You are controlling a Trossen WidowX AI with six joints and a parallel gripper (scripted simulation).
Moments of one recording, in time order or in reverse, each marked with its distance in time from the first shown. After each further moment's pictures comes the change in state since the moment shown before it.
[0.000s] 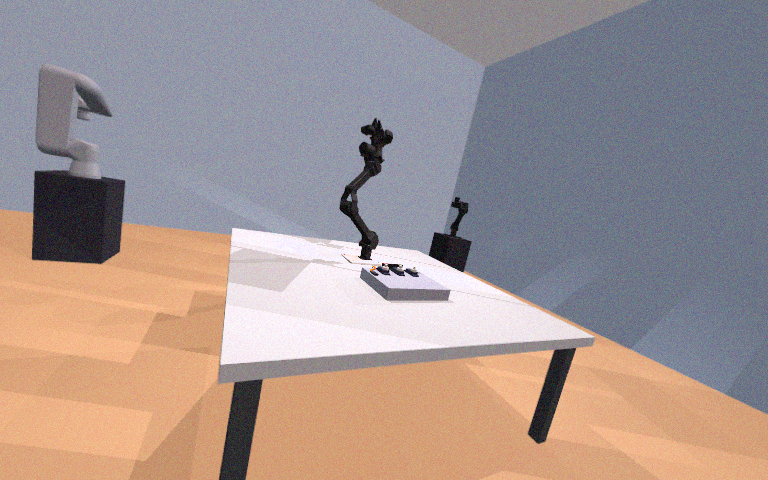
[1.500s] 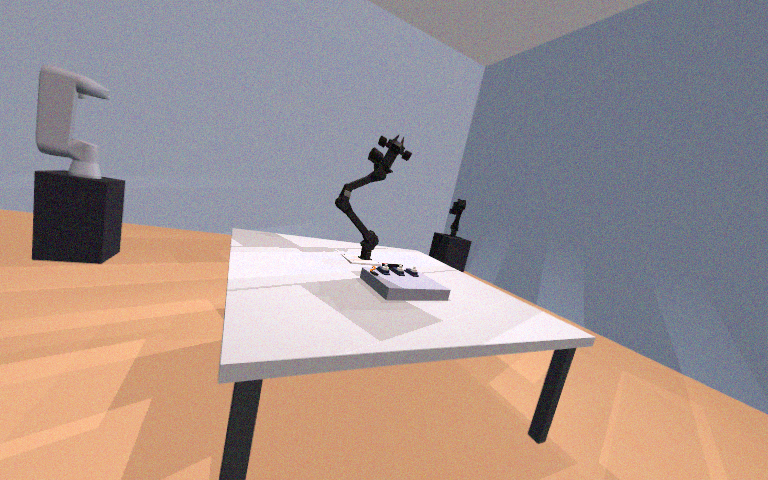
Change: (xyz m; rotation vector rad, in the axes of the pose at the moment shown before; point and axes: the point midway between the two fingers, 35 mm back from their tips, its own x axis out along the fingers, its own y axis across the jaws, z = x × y) arm -0.043 -0.129 0.042 -0.711 -0.113 -0.452
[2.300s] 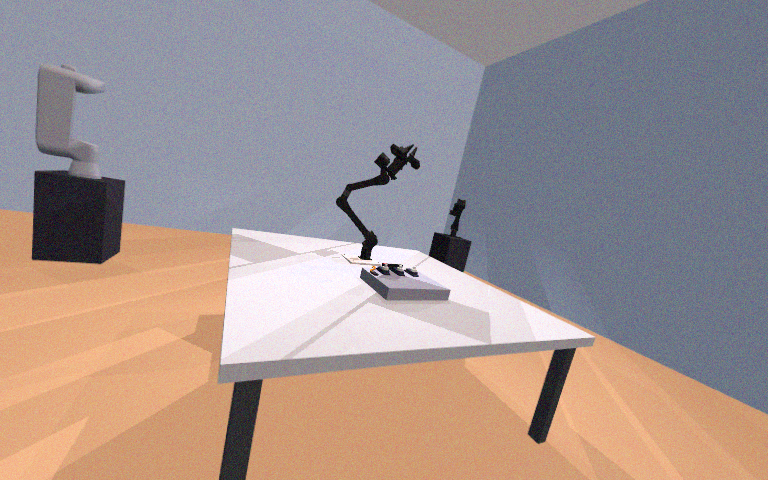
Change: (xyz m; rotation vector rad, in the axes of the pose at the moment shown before) arm -0.018 -0.080 0.014 -0.404 -0.047 -0.270
